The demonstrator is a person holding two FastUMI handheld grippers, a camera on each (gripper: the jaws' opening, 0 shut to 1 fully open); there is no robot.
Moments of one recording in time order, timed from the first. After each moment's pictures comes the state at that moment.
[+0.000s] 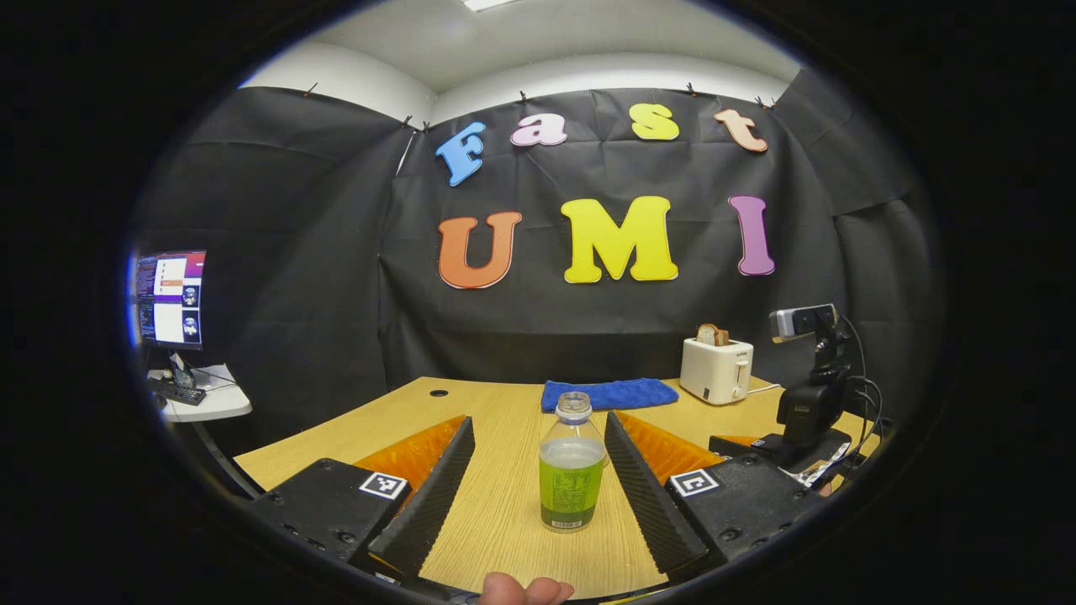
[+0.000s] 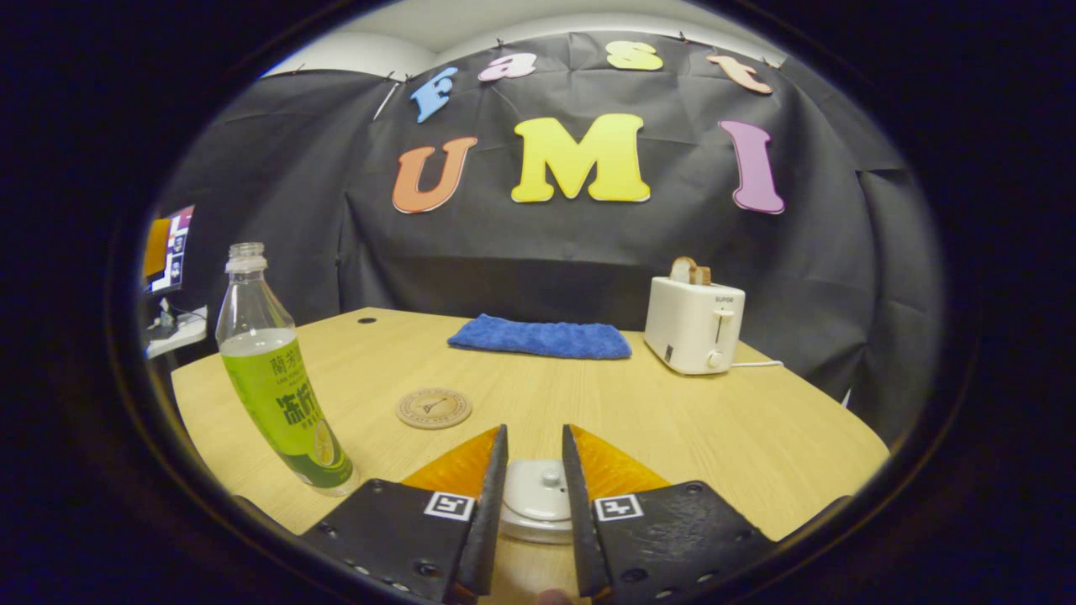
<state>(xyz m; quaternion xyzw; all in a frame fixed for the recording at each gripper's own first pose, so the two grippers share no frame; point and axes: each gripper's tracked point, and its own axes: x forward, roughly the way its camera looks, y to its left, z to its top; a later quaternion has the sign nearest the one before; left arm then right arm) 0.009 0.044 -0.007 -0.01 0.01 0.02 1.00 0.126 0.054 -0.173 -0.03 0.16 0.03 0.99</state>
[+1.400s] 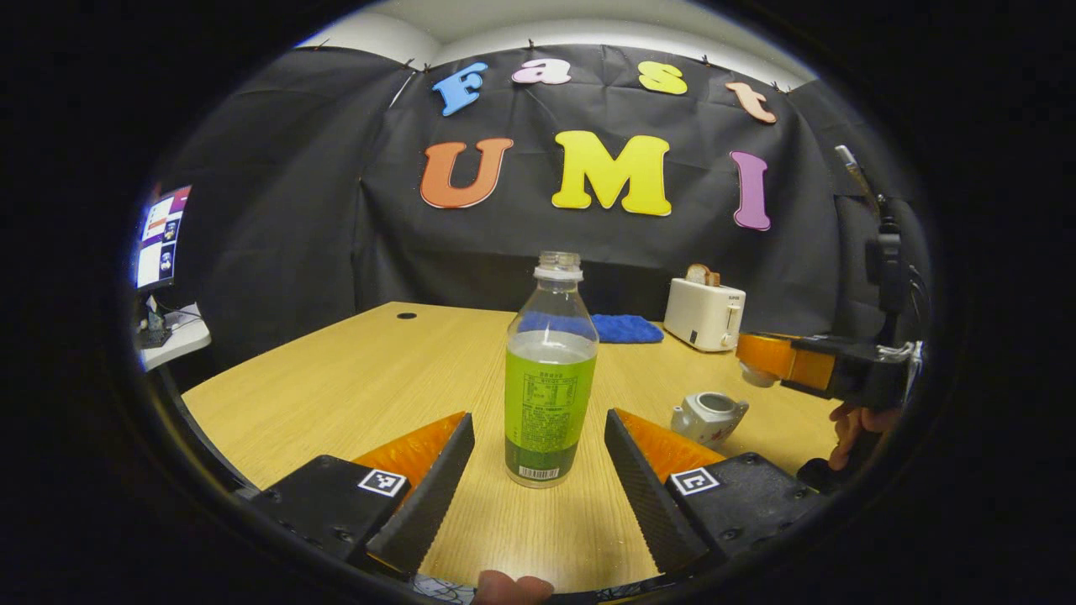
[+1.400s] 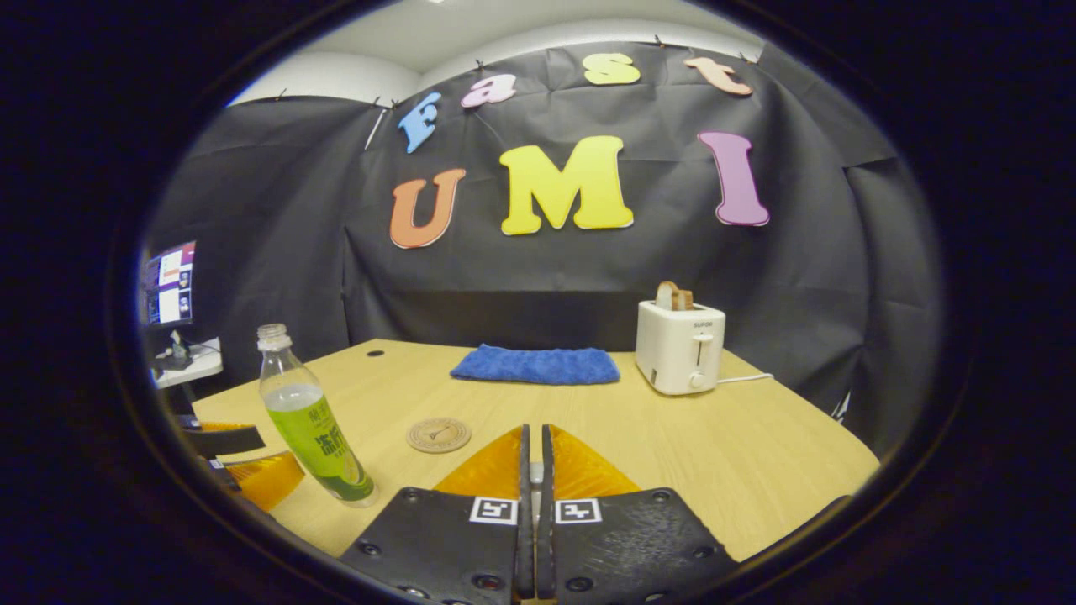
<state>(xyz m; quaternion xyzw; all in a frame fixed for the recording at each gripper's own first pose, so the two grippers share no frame) 0.031 0.011 -0.117 -0.06 0.12 -0.03 0.99 0.100 0.030 -0.113 0.01 0.13 0.06 0.99</state>
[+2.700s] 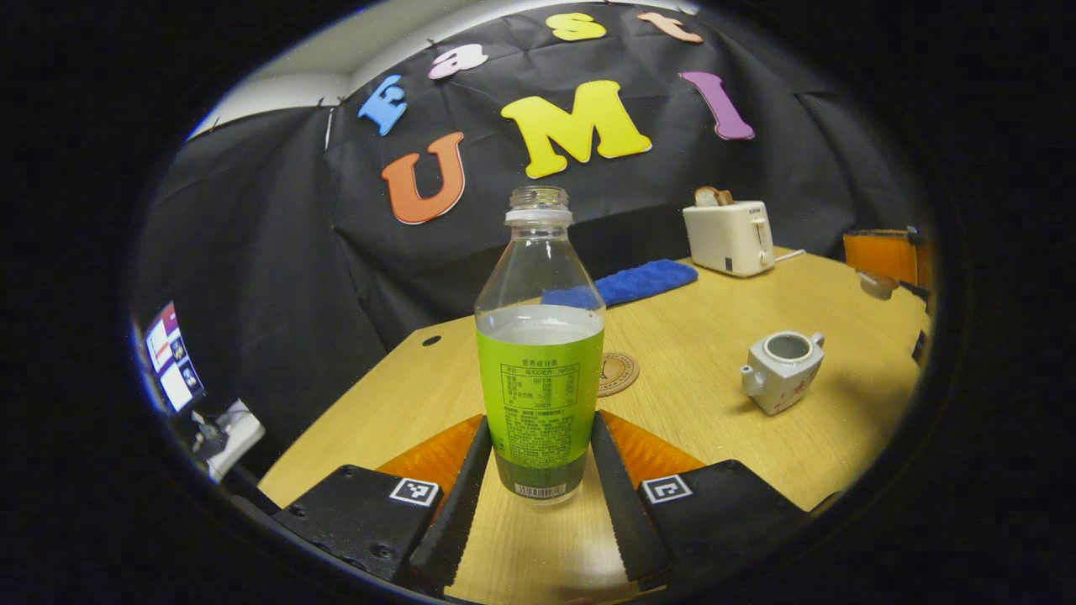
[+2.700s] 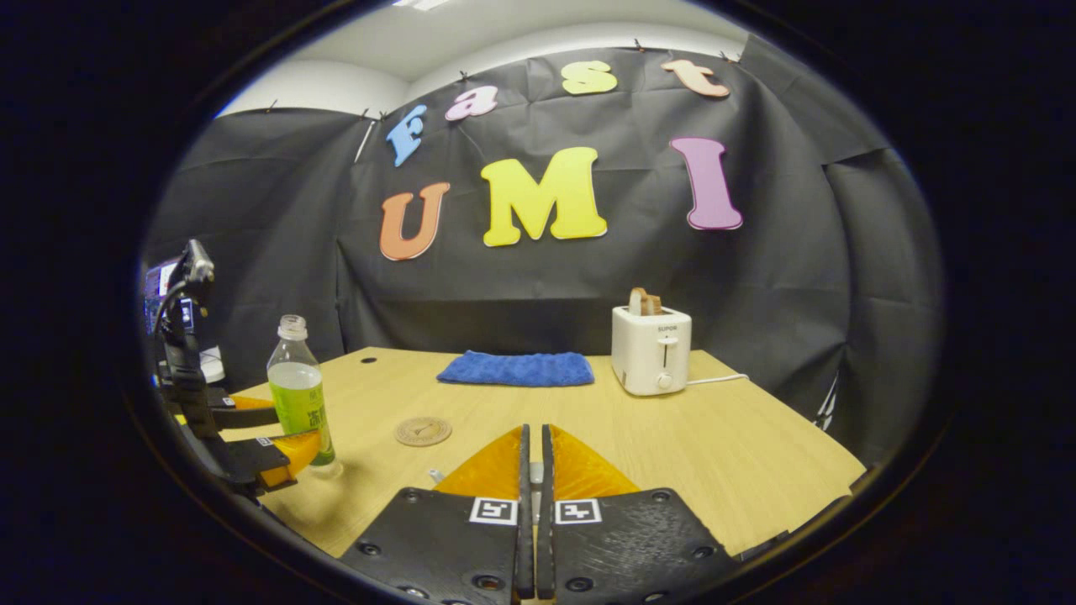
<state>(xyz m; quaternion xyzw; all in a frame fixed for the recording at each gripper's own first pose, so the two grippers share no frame) 0.066 0.036 -0.117 0.18 0.17 0.01 0.97 0.072 -0.018 -0.107 0.02 0.12 0.04 0.99</state>
